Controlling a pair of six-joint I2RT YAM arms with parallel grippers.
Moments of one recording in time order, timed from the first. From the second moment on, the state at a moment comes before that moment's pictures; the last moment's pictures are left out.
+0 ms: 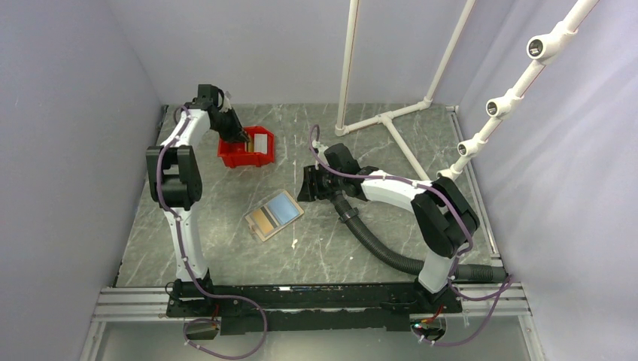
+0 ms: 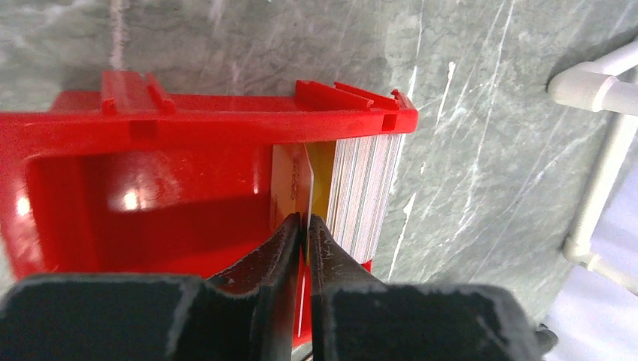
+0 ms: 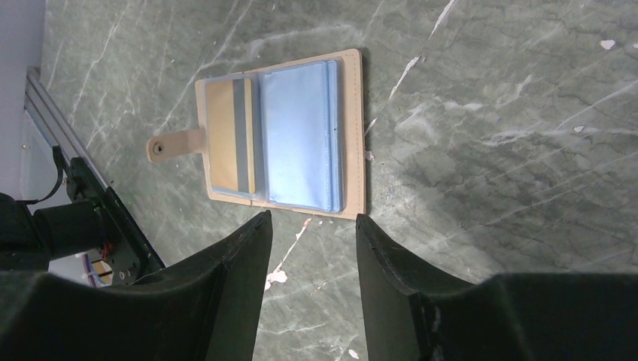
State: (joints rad) left arm 0.01 2.23 1.89 -0.67 0.43 -0.42; right arm 0.67 1.77 1.08 -0.04 -0.41 0.46
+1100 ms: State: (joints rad) left arm -0.09 1.42 0.73 -0.37 0.71 -0.73; right arm 0.71 2.03 1.26 -0.04 -0.52 0.48
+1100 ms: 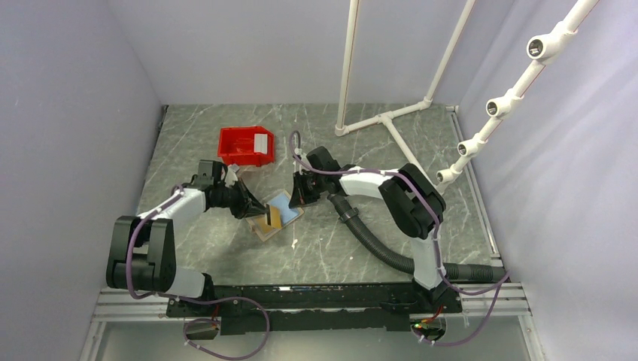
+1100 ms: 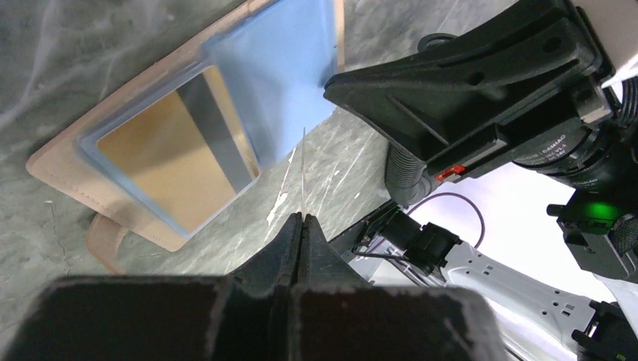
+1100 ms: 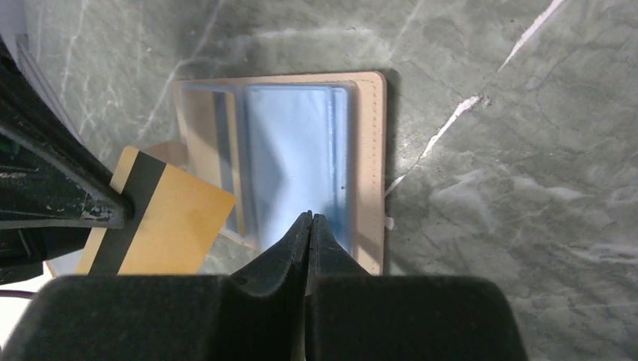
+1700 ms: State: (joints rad) left arm -0.04 1.37 0.58 -0.22 0.70 -0.77; right arm 0.71 2.05 1.25 -0.04 -0.51 0.48
